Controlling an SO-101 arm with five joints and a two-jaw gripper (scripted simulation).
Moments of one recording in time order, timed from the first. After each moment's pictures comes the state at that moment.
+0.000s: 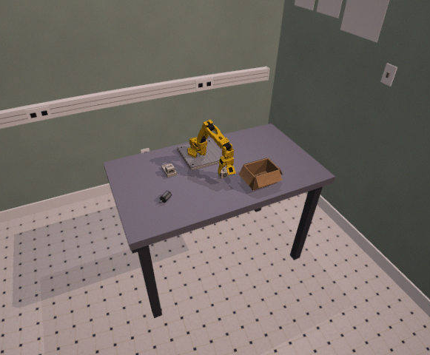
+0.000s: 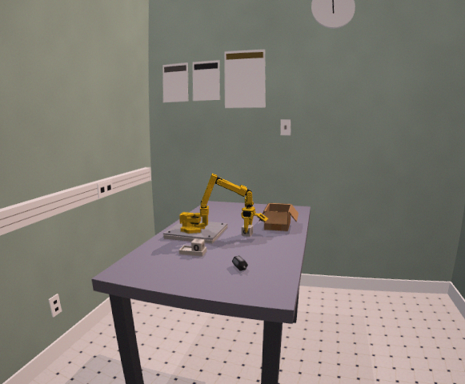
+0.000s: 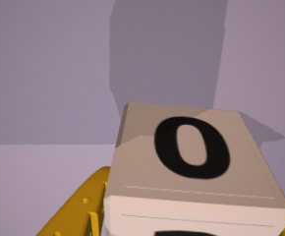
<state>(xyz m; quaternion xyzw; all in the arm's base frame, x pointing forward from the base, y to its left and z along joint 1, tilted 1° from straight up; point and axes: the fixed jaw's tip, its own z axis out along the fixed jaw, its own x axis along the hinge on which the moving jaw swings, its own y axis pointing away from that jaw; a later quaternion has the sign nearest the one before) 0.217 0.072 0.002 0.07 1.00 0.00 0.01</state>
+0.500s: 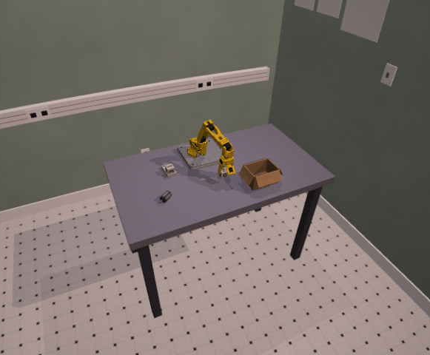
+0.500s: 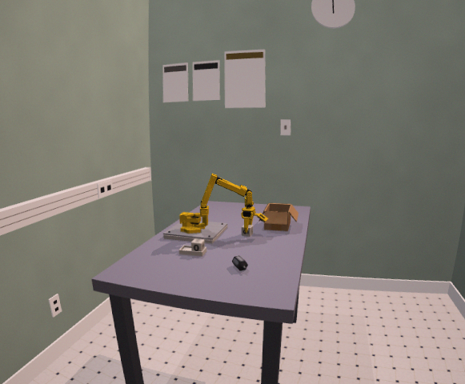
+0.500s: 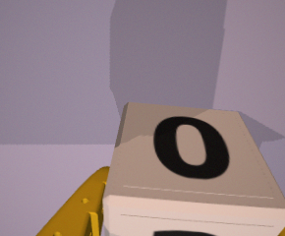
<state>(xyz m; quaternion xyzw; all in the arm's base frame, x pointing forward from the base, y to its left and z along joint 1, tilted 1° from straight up) 0.217 0.072 0.002 0.07 1.00 0.00 0.01</state>
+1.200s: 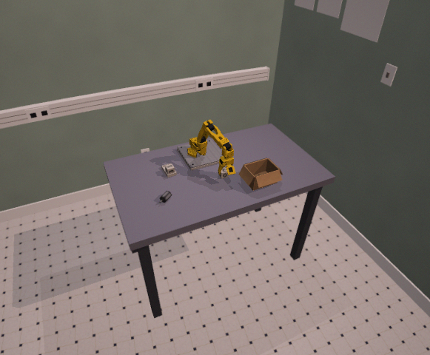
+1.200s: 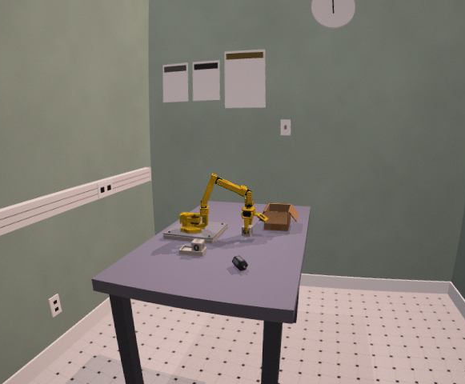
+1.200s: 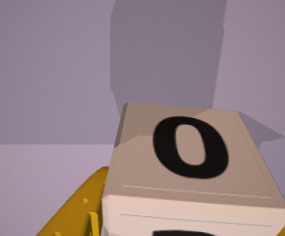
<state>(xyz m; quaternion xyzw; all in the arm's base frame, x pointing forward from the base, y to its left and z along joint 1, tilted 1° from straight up) 0.217 0.071 0.002 0.07 1.00 0.00 0.01</state>
